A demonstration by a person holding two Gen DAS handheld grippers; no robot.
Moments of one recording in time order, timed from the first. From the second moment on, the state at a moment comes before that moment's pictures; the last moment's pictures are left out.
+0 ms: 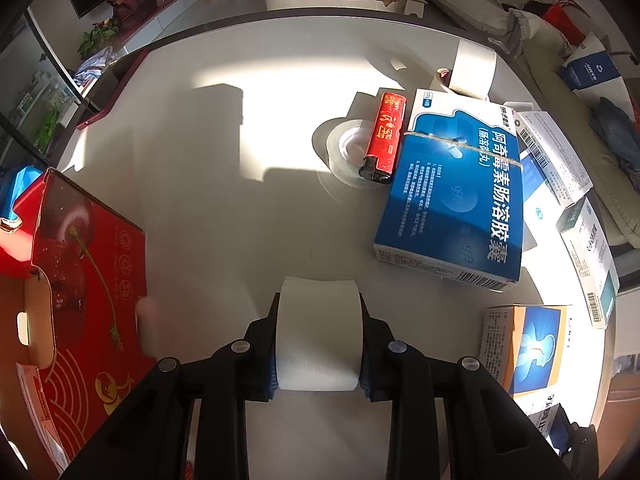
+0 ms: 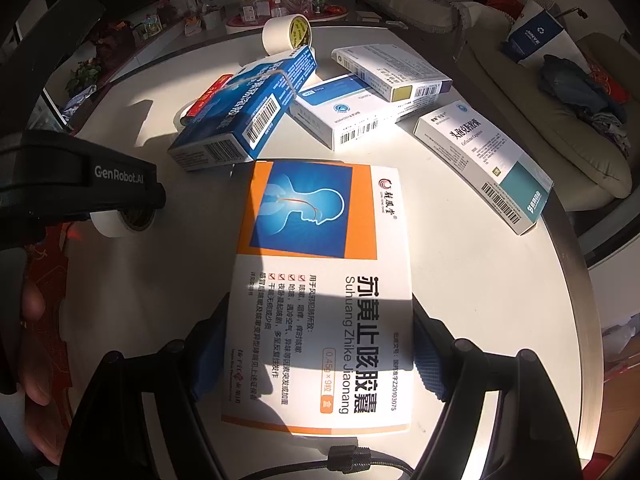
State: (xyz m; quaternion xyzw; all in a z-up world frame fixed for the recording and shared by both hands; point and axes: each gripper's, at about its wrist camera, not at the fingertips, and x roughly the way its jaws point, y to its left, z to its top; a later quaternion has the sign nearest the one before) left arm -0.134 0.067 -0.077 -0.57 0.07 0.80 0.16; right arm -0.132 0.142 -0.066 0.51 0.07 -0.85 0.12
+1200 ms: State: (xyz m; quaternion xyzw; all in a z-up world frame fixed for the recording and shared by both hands) left arm 0.018 -0.020 0.003 -0.47 0.08 0.86 0.21; right arm -0.014 0.205 0.016 0.41 0.00 -0.89 0.18
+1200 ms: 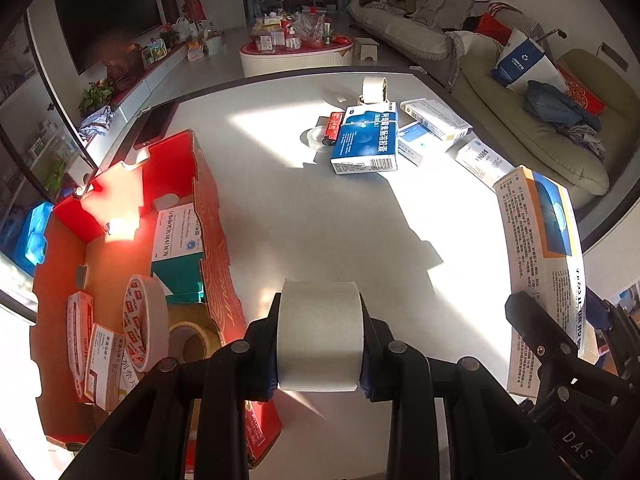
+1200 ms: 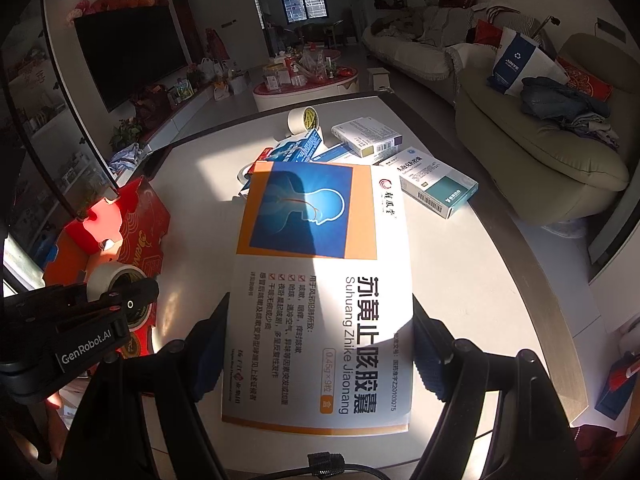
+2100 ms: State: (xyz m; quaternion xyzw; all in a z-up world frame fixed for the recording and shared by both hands) left arm 0.025 -0.160 0.011 -0.45 0.01 0.89 0.10; right arm 0.053 0.093 0.062 0.36 0.08 -0.87 0.32
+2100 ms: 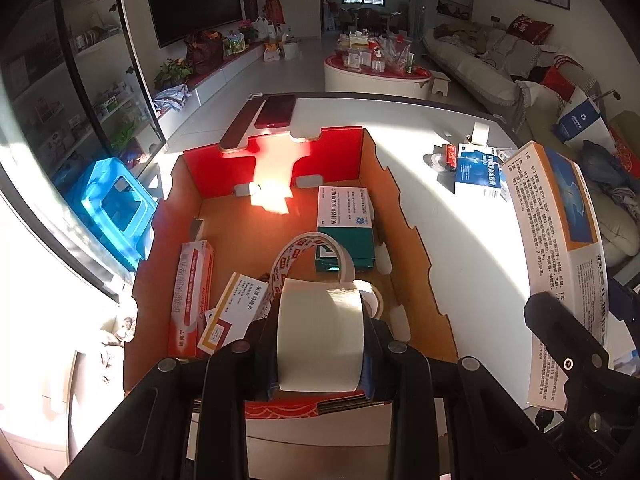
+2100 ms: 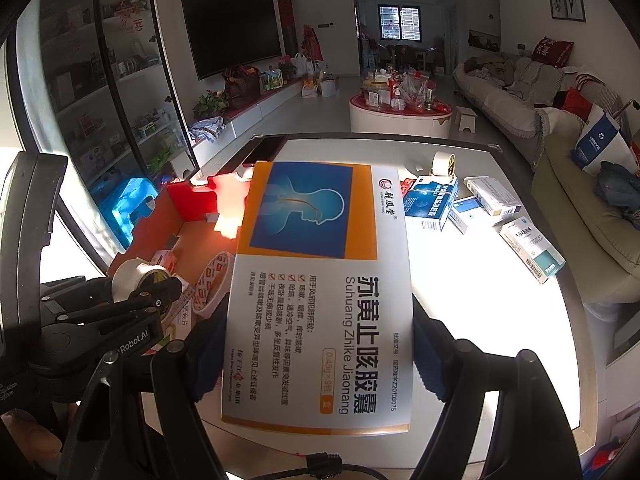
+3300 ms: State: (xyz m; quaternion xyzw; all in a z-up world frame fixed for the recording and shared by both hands) left arm 0.004 -0.239 0.002 -0.45 -0.03 0.89 0.03; right arm 0.083 0.000 0.075 0.34 0.14 -0.84 0.40
